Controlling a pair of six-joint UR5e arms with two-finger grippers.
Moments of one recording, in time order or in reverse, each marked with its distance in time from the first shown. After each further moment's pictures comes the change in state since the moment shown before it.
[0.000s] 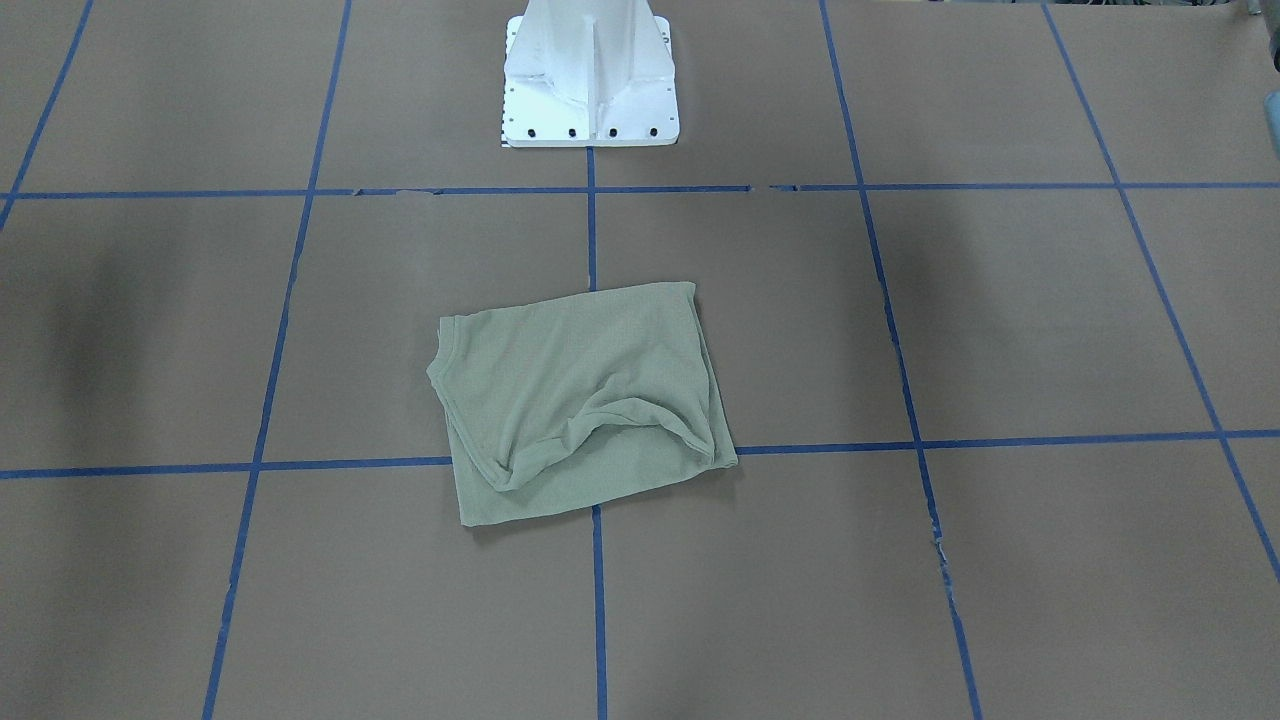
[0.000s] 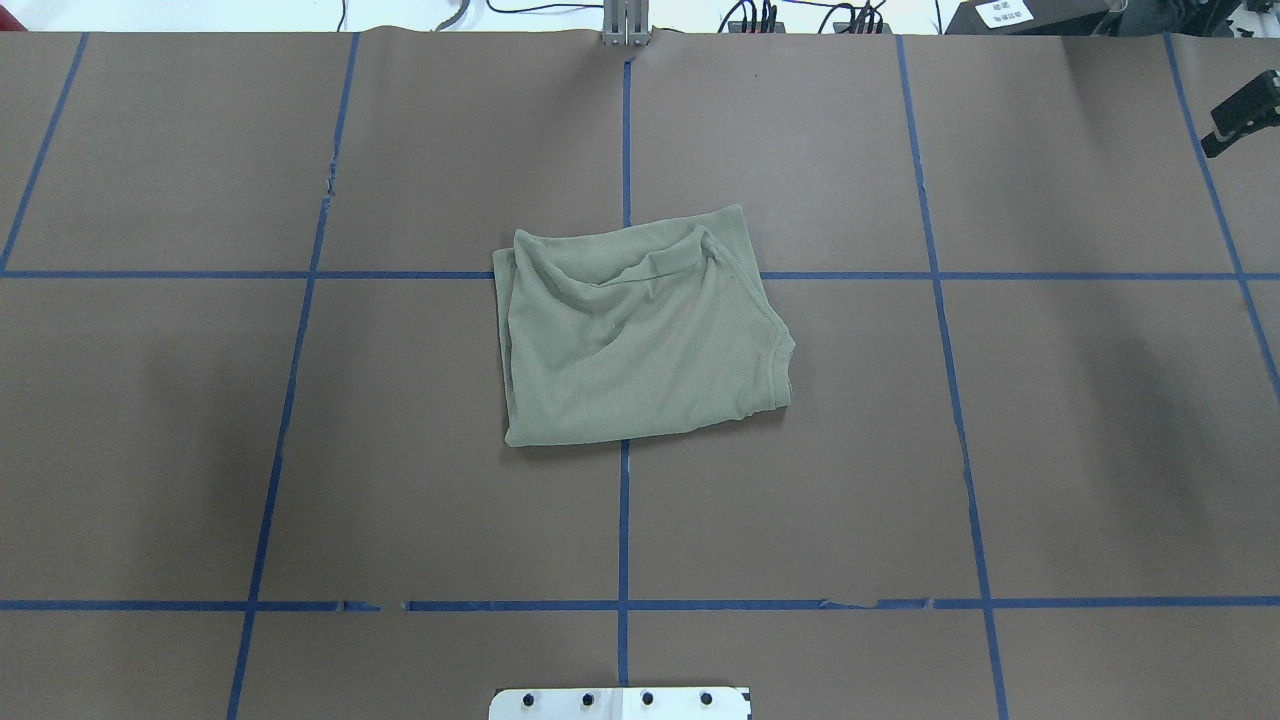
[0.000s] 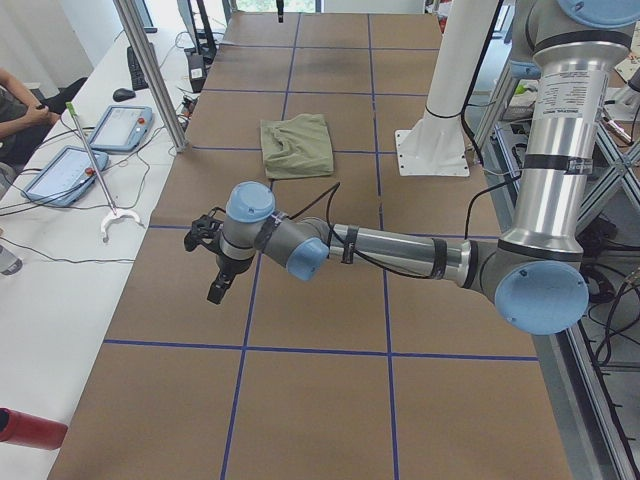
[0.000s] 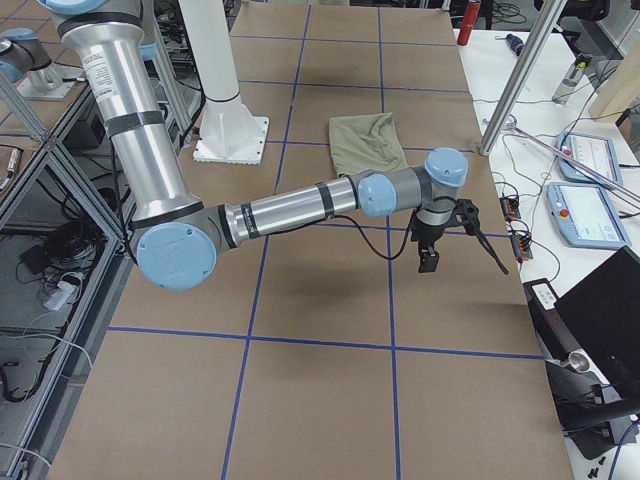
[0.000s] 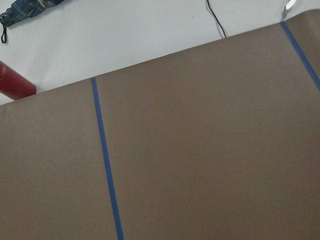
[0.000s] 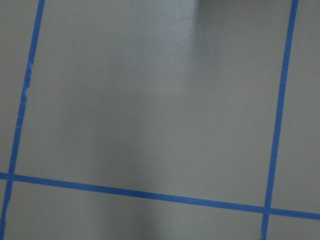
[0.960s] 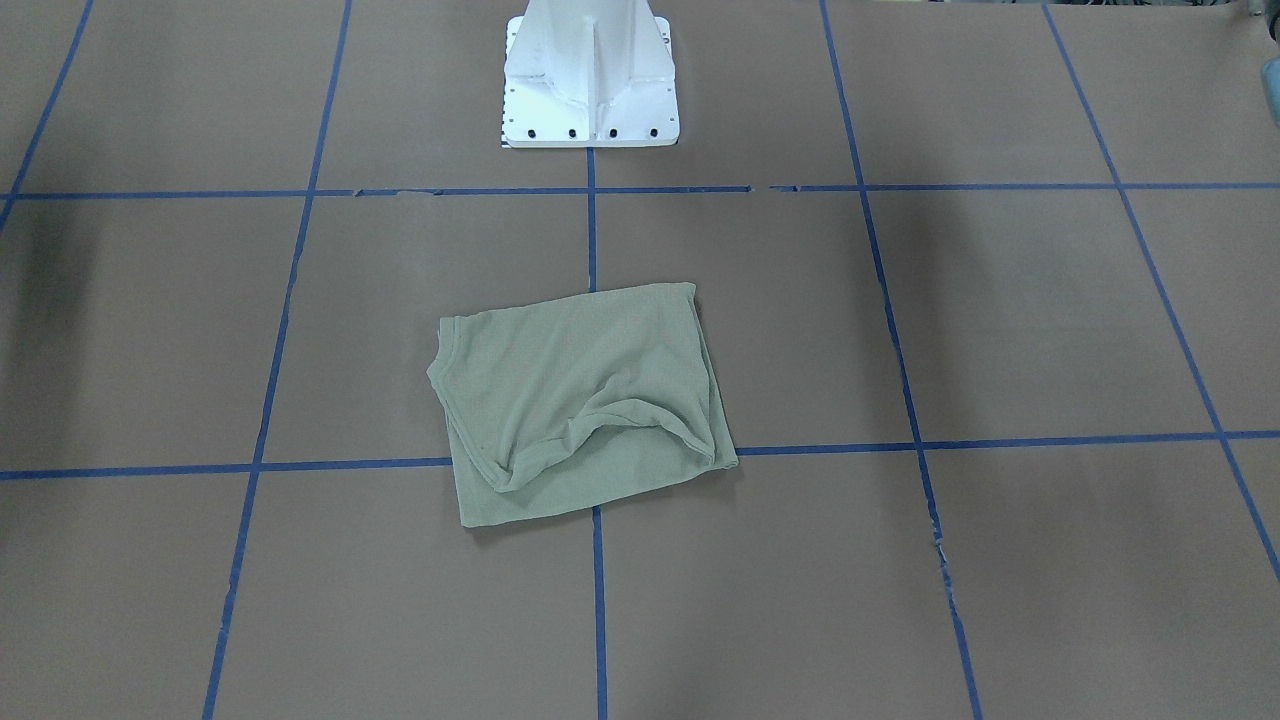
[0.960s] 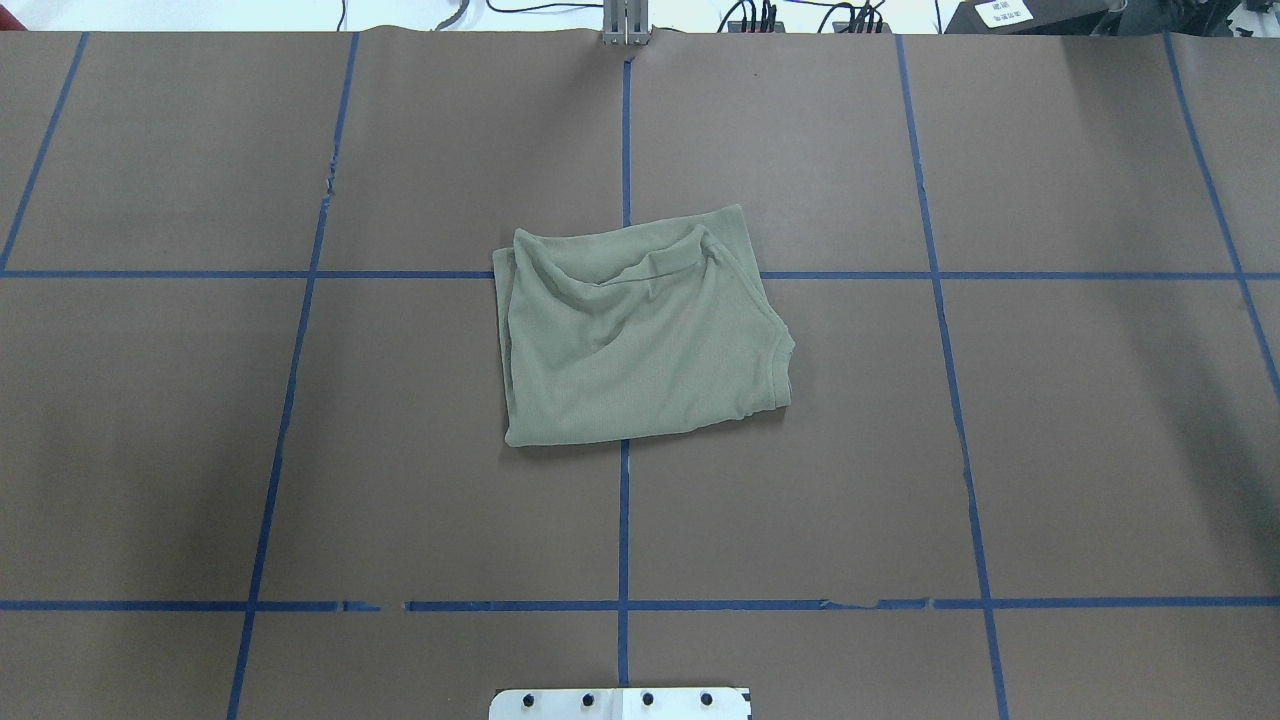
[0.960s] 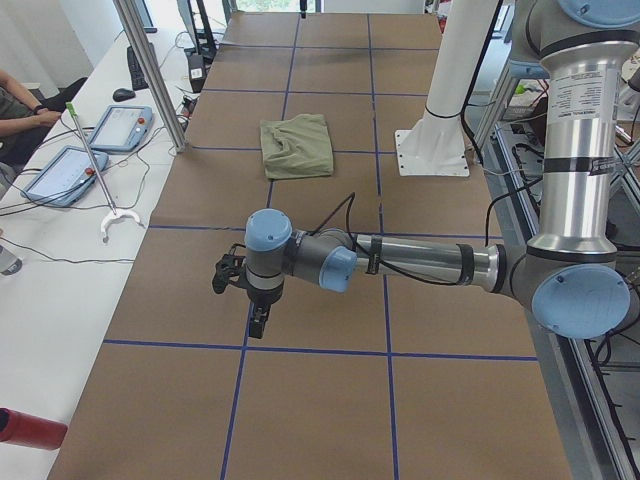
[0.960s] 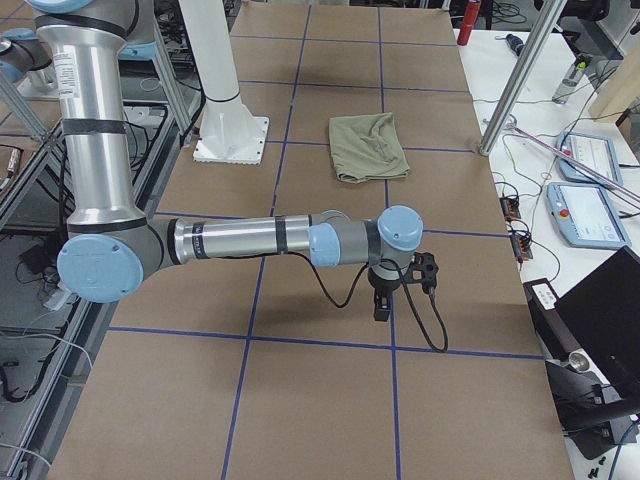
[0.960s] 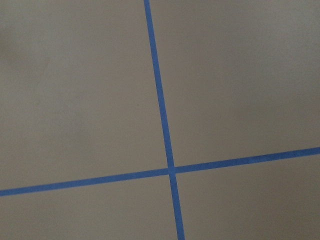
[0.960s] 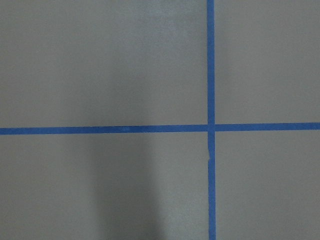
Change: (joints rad) left arm -0.012 0.095 -0.074 0.310 -0.015 0.085; right arm 0.076 -0.207 0.043 0.047 0.061 0.005
